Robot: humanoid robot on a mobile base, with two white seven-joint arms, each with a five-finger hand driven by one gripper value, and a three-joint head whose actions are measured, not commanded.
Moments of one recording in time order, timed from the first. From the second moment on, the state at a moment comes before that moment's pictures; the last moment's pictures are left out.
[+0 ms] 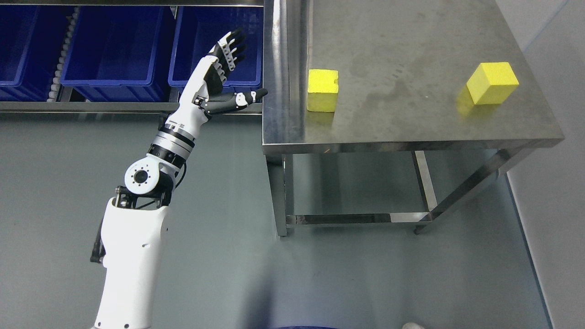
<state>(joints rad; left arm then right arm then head) -0.44 0.02 -0.08 -1.47 0.09 -0.05 -0.44 0.00 0.00 0.00 0.00 0.00 -0.02 -0.03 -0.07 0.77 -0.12</state>
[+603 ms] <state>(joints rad) -0.64 0.02 -0.21 -1.26 -0.07 -0.04 -0.61 0.00 0.00 0.00 0.00 0.00 -0.02 -0.03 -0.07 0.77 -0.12</state>
